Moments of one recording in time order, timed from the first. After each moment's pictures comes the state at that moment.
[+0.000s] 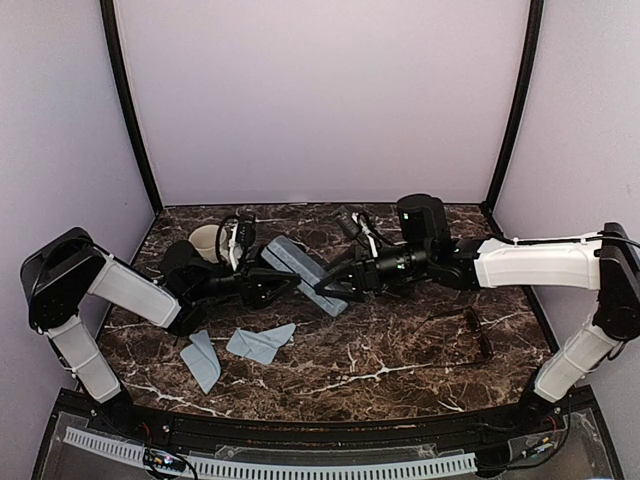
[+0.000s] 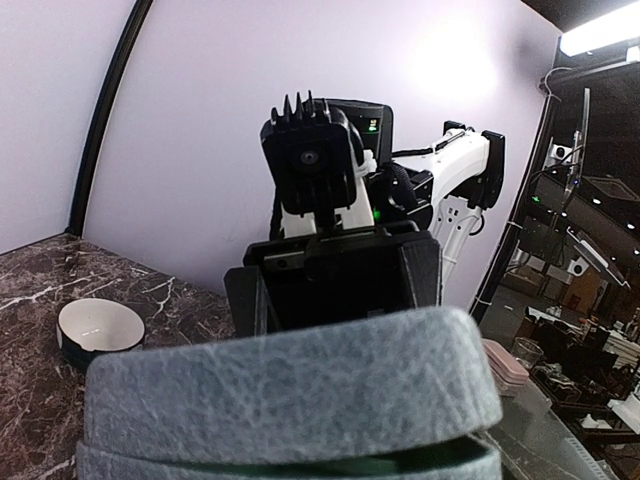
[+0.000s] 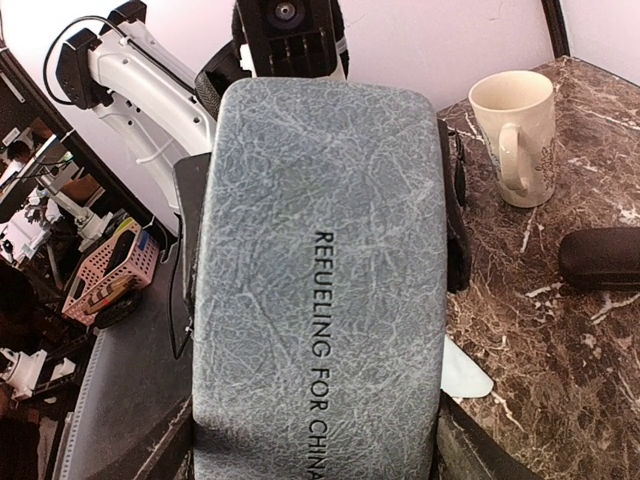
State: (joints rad) left arm -0.68 1.68 0.59 1.39 0.80 -0.56; right arm 0.84 1.55 1.00 0.18 -0.79 0.24
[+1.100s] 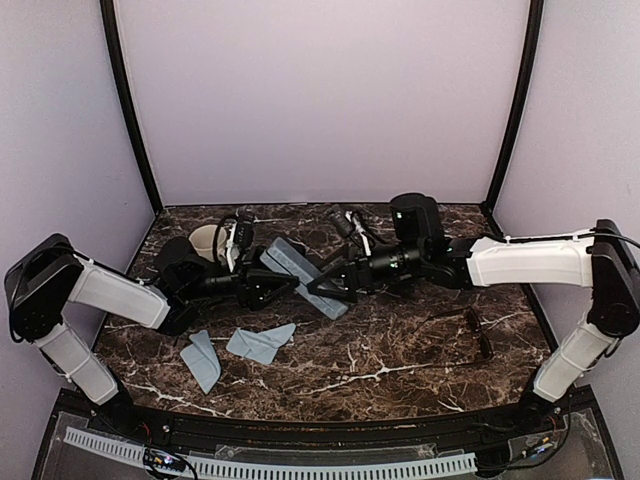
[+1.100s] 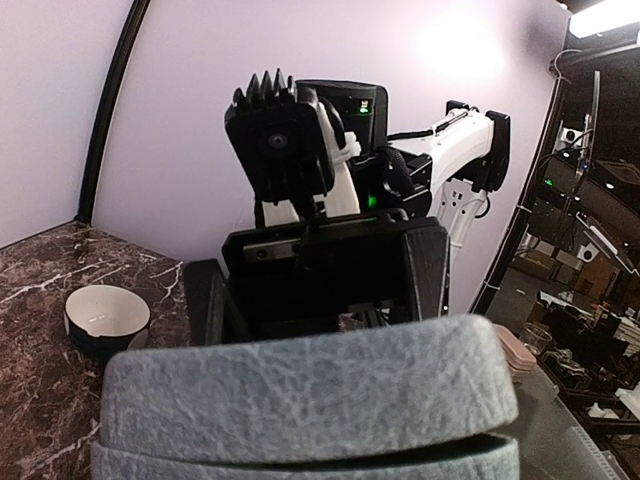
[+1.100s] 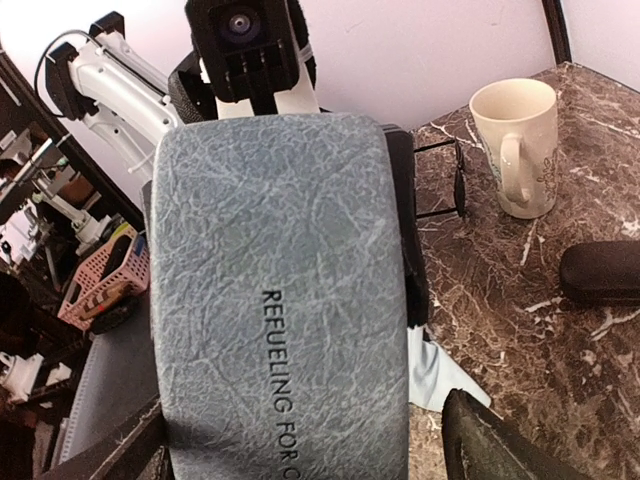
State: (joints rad) left arm -0.69 1.57 0.57 1.22 0.78 -0.49; right arm 0.85 1.58 1.03 0.20 -0.78 0.25
